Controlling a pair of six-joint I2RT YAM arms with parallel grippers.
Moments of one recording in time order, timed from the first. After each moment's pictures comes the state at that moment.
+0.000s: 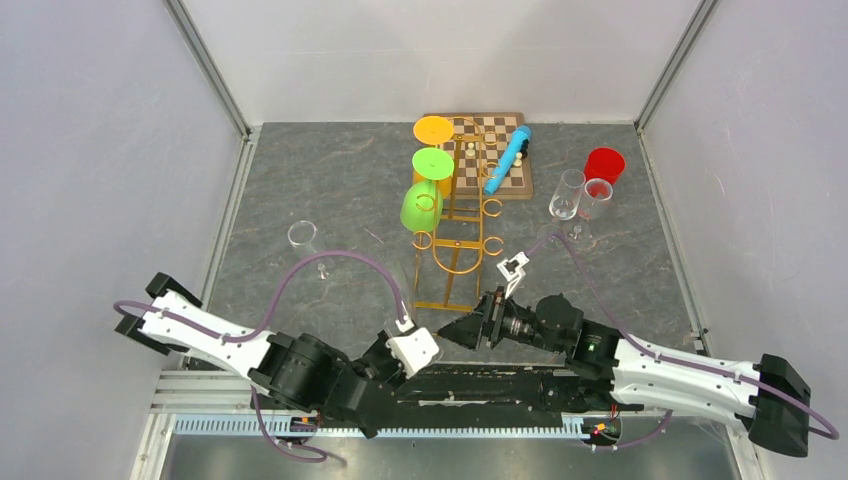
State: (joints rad) left arm -1.92 0.97 0.98 -0.83 -0.84 -0.53; right arm 1.12 0.69 0.28 0.28 -0.06 0.98
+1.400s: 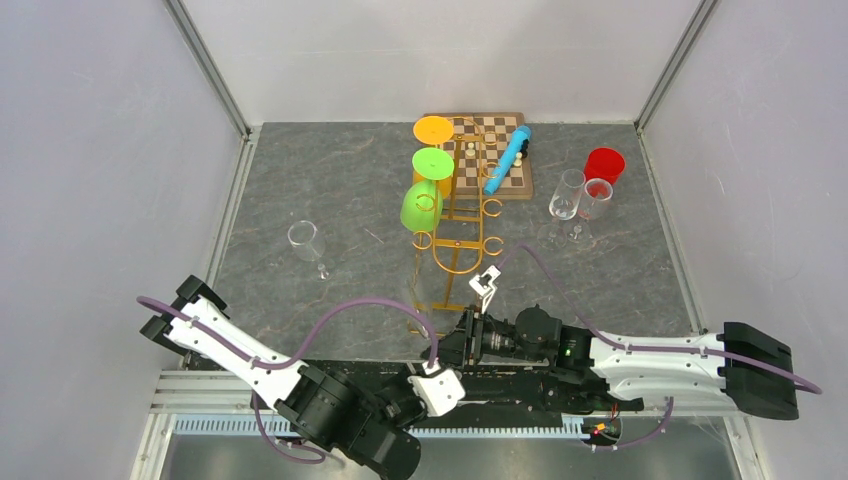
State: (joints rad) left arm -2.09 1.18 1.07 -0.84 -0.97 -0.60; right arm 1.29 0.92 0.29 0.54 -0.07 1.09
